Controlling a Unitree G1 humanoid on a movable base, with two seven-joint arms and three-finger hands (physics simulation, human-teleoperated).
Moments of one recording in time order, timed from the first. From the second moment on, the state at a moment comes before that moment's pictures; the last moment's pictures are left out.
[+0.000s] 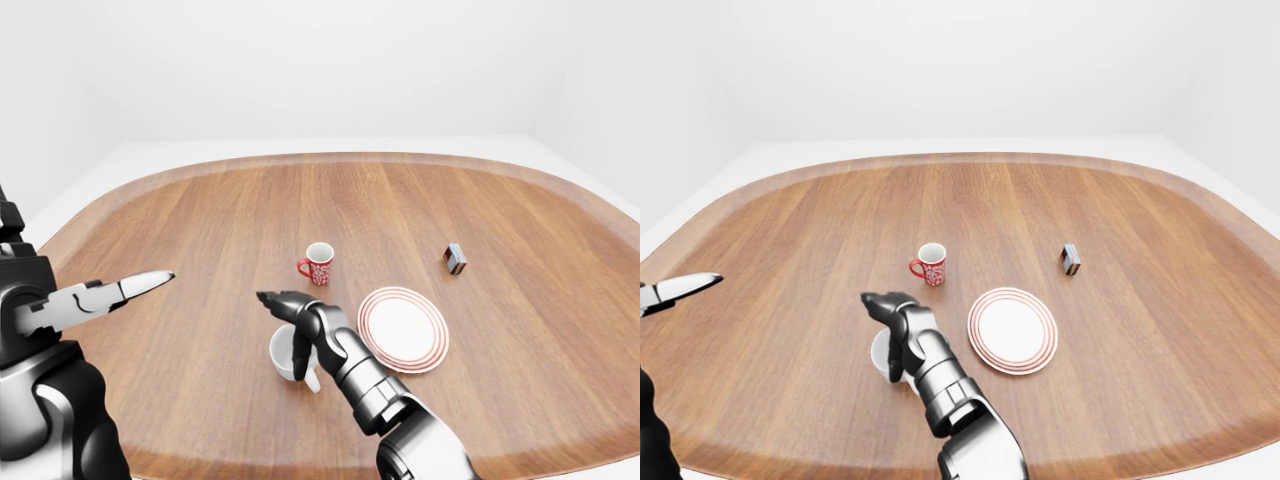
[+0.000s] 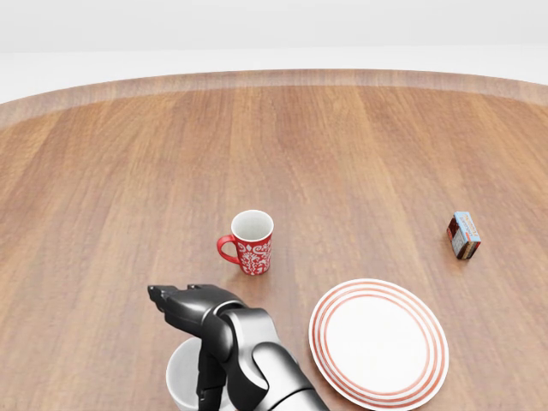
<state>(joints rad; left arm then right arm) -0.08 0.20 0.50 -0.76 -0.26 0.09 0.09 -0.64 0.35 0.16 0.82 -1.21 0.09 0.47</state>
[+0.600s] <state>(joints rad) -0.09 0.21 0.50 -0.76 -0.27 0.09 0.10 -0.65 0.35 0.16 0.91 -1.30 0.09 0.36</state>
